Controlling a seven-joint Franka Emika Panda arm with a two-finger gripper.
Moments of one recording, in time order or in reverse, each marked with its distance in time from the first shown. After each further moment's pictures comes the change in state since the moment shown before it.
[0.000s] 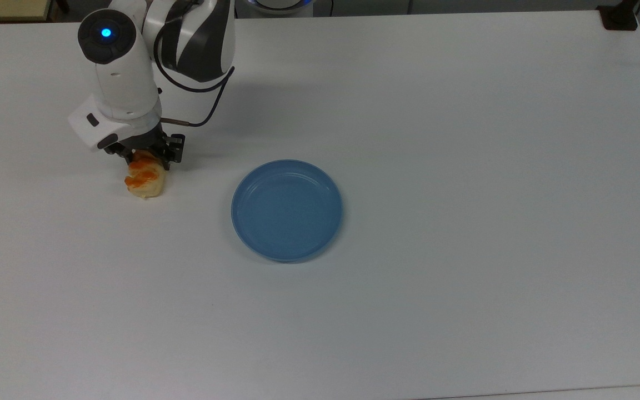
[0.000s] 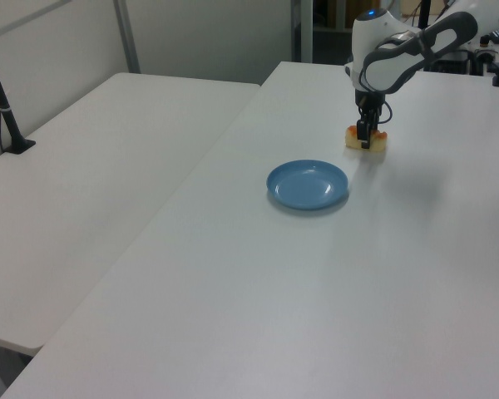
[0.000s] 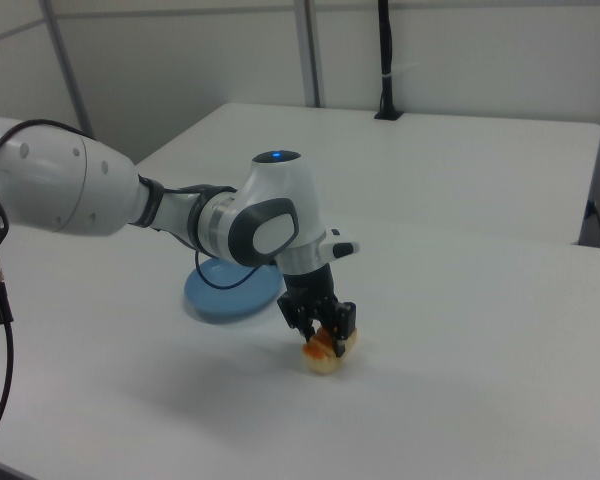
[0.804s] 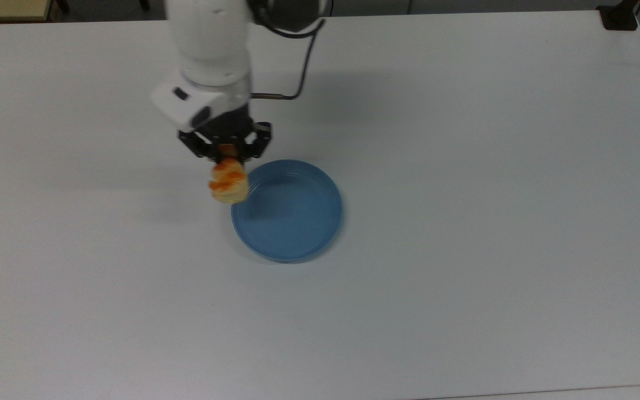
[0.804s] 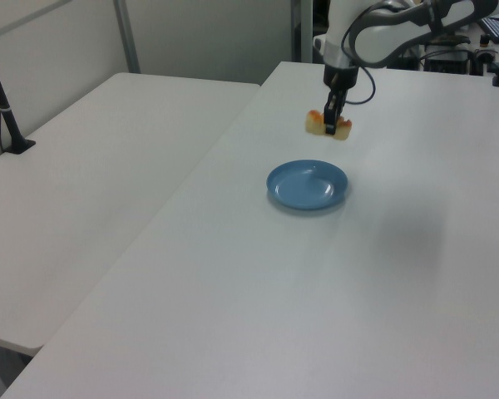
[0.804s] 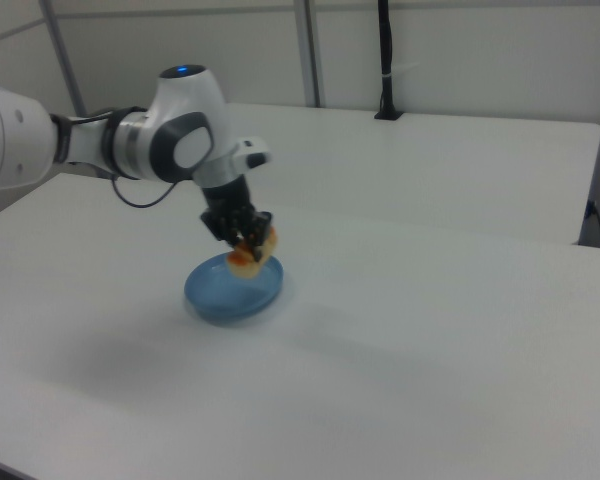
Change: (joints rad) arm 0.252 -0.116 0.005 0.100 0.065 -0.098 0.100
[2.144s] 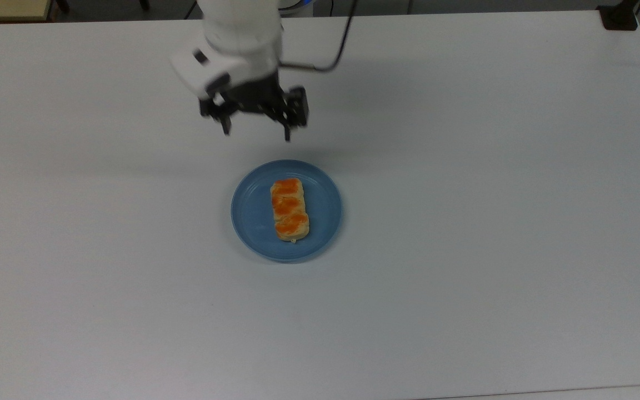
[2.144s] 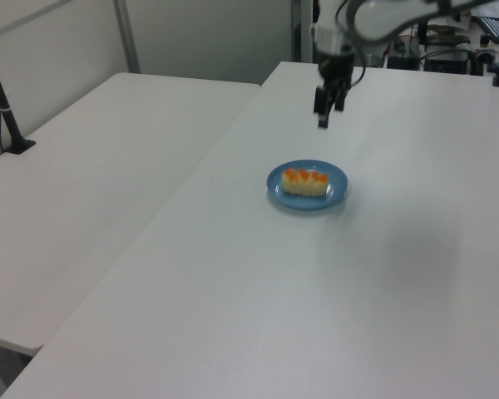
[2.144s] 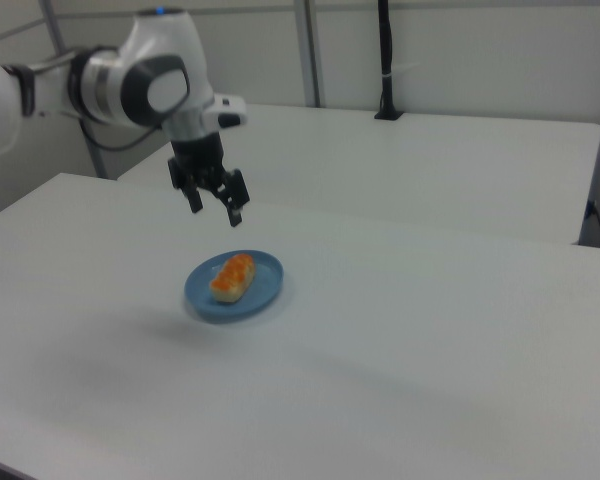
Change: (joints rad) arm -0.132 -0.086 0.177 0.108 0.001 -0.246 0.221
